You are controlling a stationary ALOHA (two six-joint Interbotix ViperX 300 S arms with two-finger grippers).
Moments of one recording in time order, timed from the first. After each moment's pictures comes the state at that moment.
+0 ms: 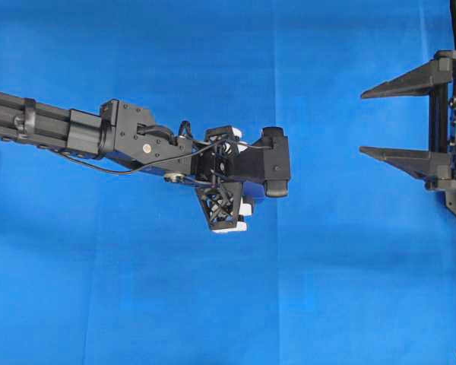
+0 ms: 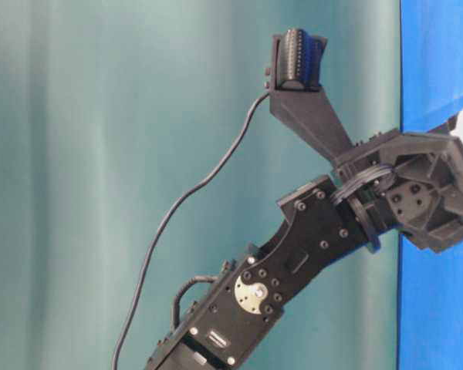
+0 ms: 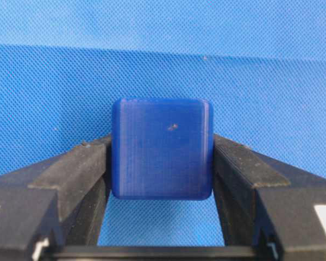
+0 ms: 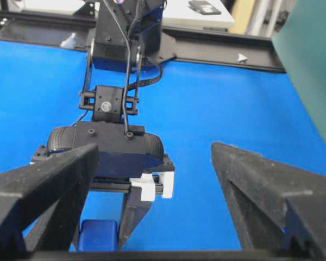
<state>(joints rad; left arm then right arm) -0.03 0.42 0.21 0.01 0.33 -0.10 -0.05 -0.92 1.15 0.00 -0.19 0.04</state>
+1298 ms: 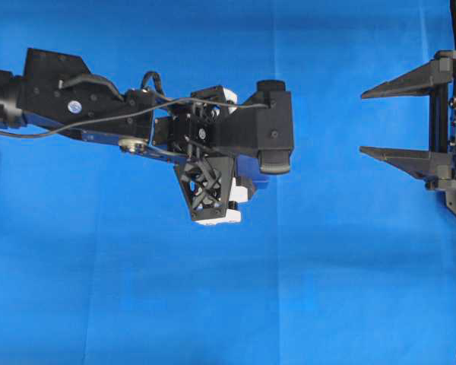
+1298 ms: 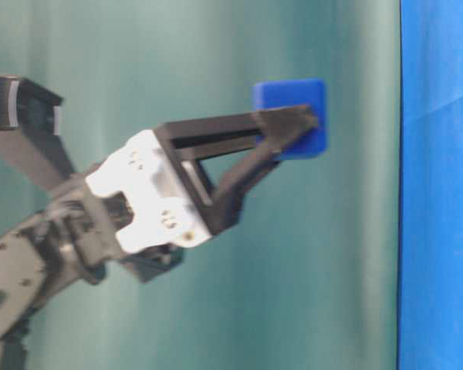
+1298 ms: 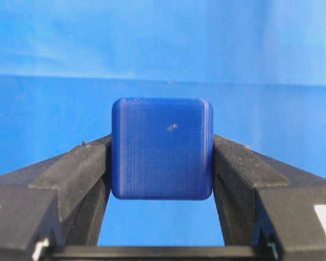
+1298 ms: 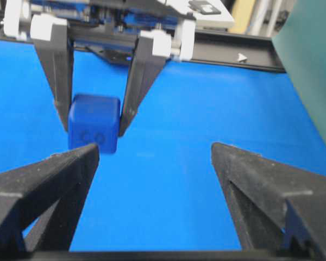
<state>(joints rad) -0.04 0.12 0.05 0.01 0.72 -0.09 -0.05 -0.92 1.15 0.00 -0.19 0.04</state>
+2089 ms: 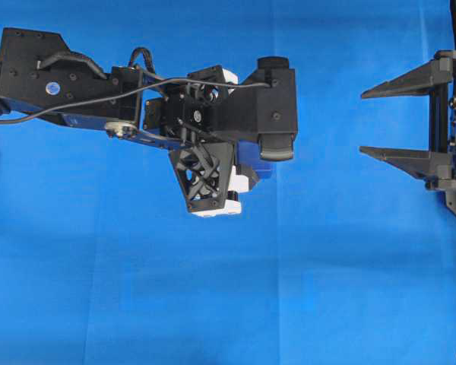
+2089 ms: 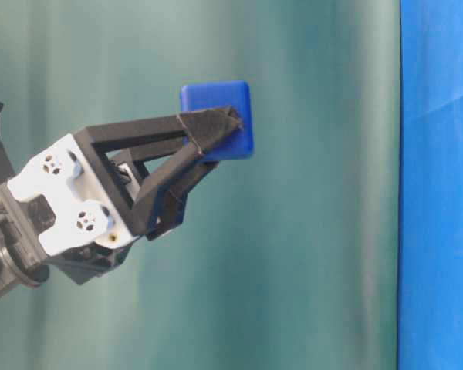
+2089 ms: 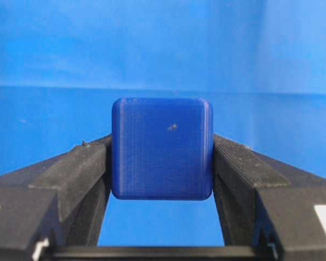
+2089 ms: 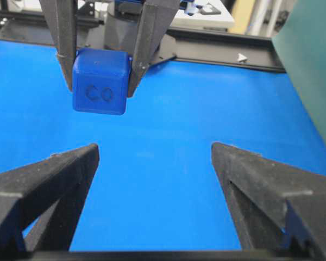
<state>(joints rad) -0.04 0.09 -0.02 0.02 0.81 -0.09 -0.05 -0.92 1.15 0.00 -0.19 0.04</state>
